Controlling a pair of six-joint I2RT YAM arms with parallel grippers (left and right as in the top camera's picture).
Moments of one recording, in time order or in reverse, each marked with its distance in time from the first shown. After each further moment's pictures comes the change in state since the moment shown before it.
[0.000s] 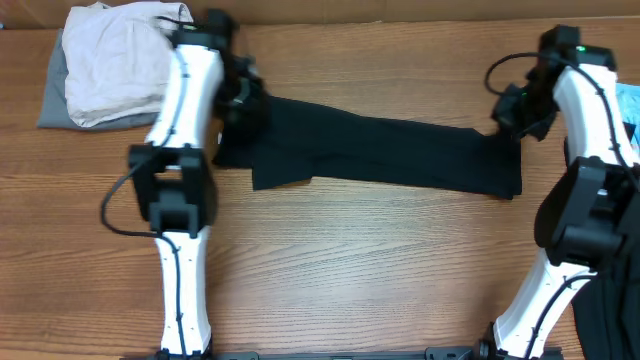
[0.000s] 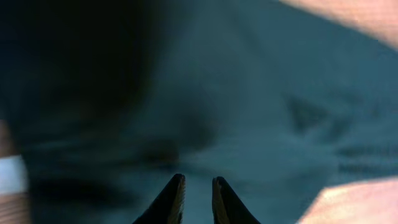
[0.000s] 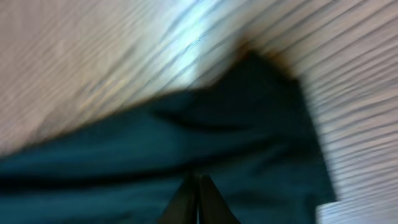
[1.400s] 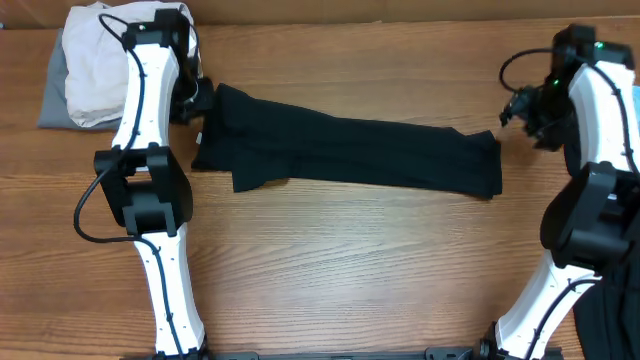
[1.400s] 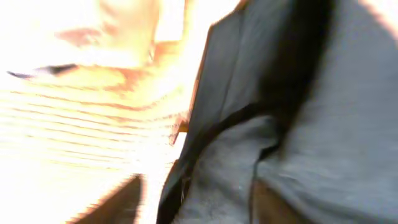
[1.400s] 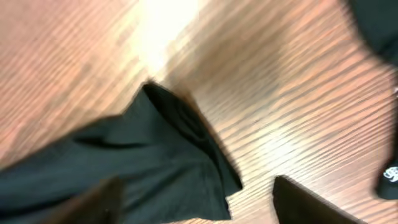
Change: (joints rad) left arm 0.145 -0.003 0.051 -0.041 -0.298 -0.022; right arm -0.048 -0.014 0.082 -0.113 0.099 0.035
